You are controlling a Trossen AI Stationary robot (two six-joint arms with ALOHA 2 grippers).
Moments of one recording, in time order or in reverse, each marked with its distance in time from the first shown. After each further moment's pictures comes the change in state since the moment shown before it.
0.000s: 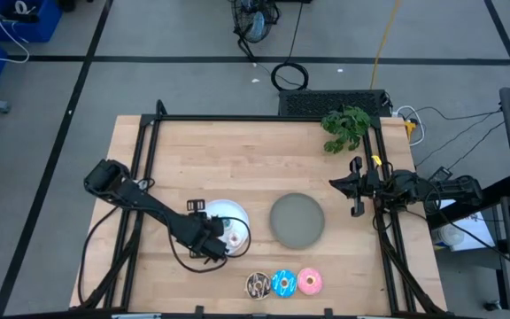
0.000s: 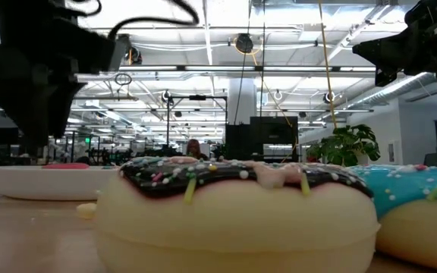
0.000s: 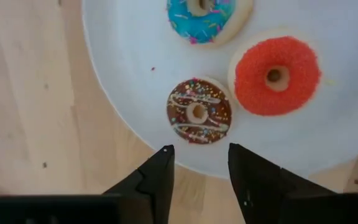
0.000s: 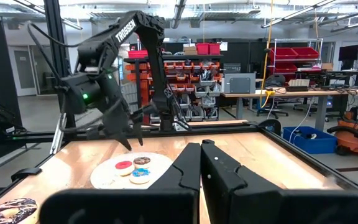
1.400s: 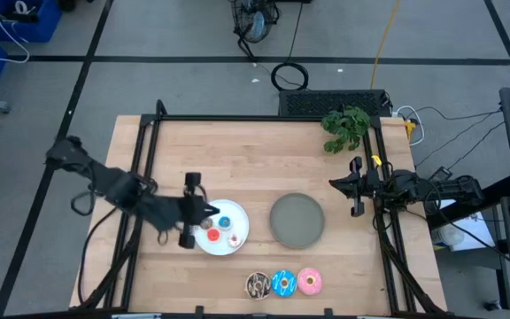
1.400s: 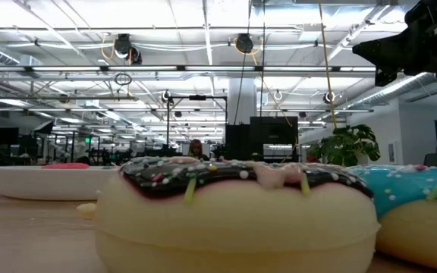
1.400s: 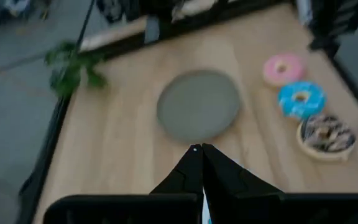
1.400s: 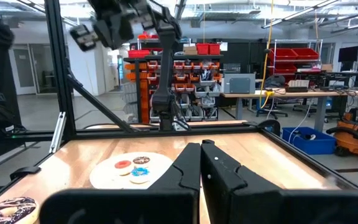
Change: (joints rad) left arm -0.009 -0.516 0.116 0.456 -0.232 0.550; right arm 0.000 0.000 0.000 -0.001 0.000 -0.008
